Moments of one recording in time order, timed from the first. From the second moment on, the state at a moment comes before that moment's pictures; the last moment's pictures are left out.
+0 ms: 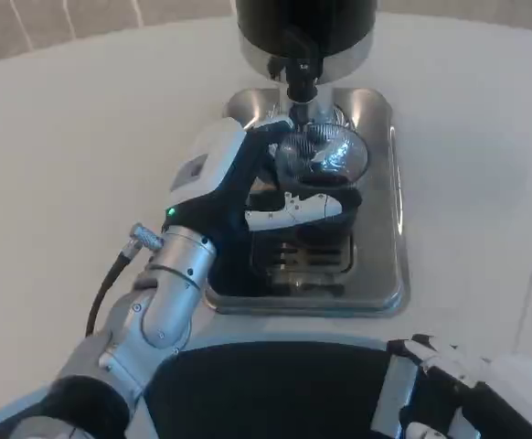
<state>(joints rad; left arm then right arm) -0.91 0.26 -0.26 0.95 0.48 -0.53 0.31 0.35 -0.01 -0.19 -1.03 -0.85 0.03 1.00</state>
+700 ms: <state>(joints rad) -0.85 0.25 -0.29 0.91 0.56 -0.49 0.50 0.33 0.00 -0.17 -1.03 -0.88 0.04 1.00</state>
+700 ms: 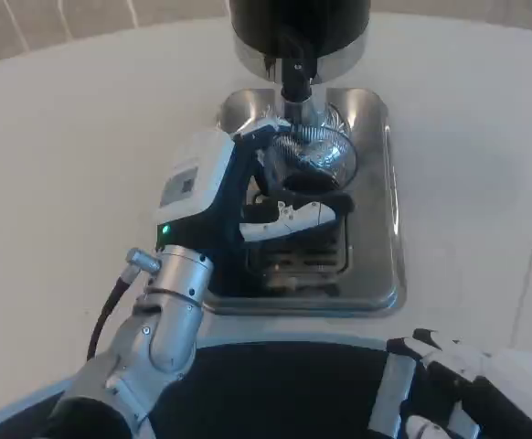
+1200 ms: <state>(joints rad) -0.82 0.30 -0.25 0.88 0.52 -0.53 0.43 0.31 -0.01 -0.15 -1.03 -0.89 0.11 1.00</state>
